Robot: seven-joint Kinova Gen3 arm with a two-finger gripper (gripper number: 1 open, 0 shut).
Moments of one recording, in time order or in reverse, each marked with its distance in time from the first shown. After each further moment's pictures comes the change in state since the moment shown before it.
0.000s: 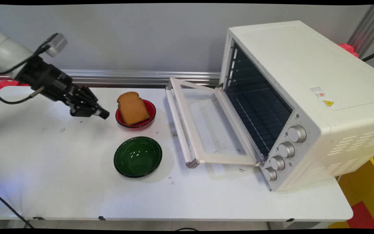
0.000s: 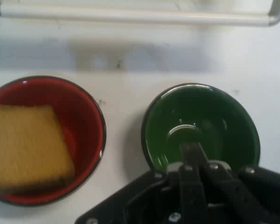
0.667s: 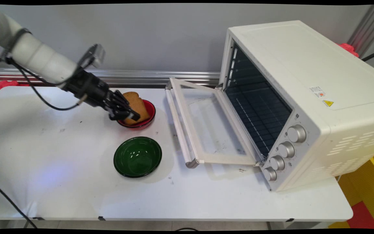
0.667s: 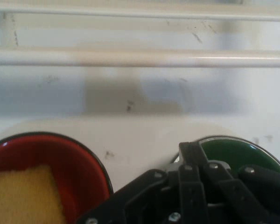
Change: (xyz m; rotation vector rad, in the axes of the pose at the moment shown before) arm 0.032 -0.006 0.085 0.024 0.030 0.014
